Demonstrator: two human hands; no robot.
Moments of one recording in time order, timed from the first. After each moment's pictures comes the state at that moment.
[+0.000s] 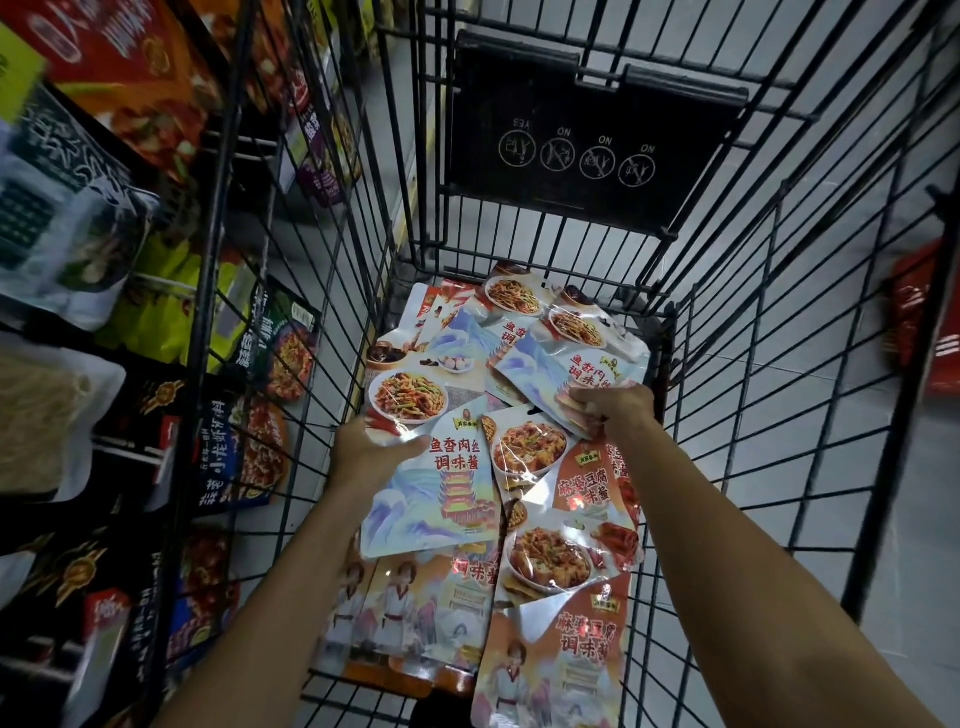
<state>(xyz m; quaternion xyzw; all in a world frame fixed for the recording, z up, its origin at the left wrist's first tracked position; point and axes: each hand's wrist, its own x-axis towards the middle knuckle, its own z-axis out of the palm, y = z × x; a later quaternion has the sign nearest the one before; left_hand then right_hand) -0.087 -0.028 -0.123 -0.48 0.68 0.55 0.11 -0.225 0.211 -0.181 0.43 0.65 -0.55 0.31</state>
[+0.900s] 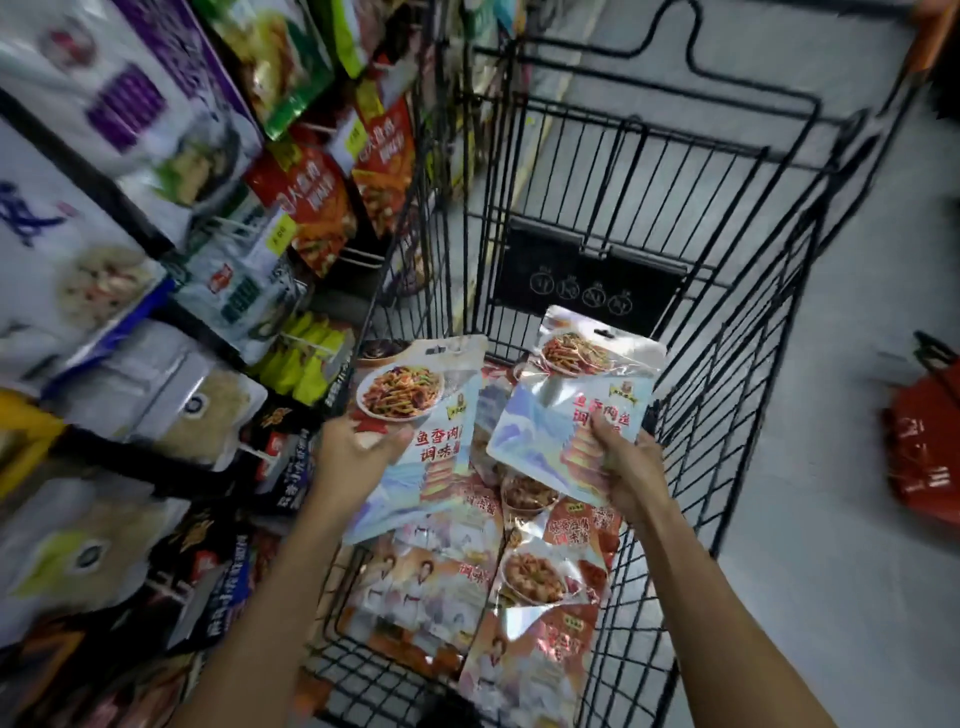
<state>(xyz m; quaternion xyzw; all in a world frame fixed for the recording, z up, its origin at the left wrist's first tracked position) -0.042 -0.036 0.051 -0.36 0.74 0.56 -0.12 -0.174 0.219 0.015 0.18 0.60 -0.72 0.28</state>
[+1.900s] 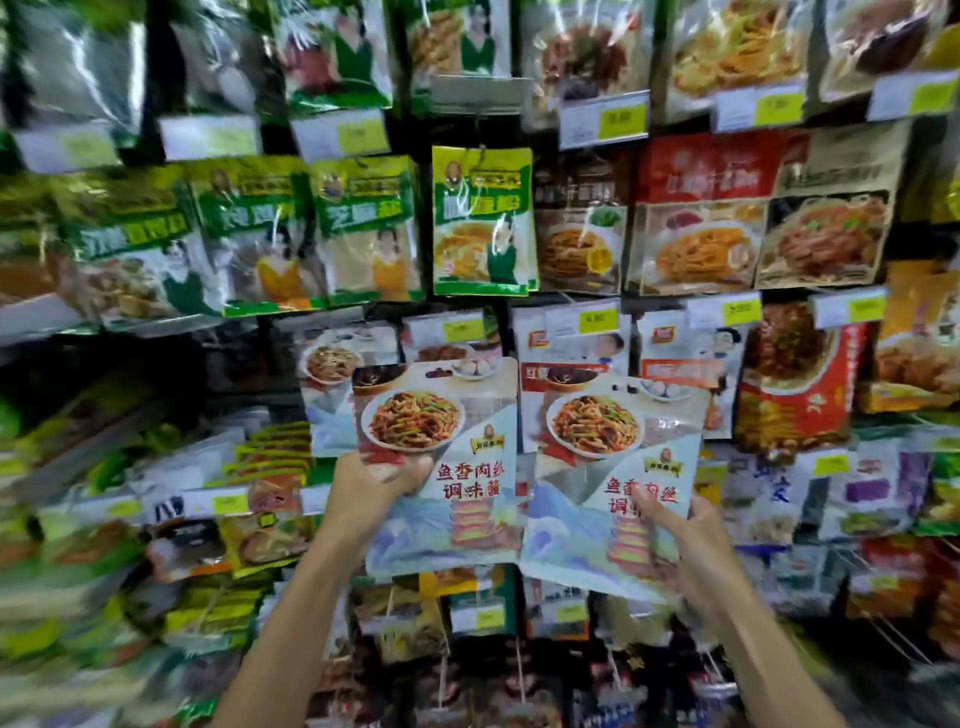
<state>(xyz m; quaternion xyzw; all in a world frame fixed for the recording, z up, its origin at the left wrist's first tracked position) 0.511 0.018 0.430 -0.48 0.53 0.32 -0.62 0.197 0.038 0.392 -0.41 0.47 -0.59 0.52</state>
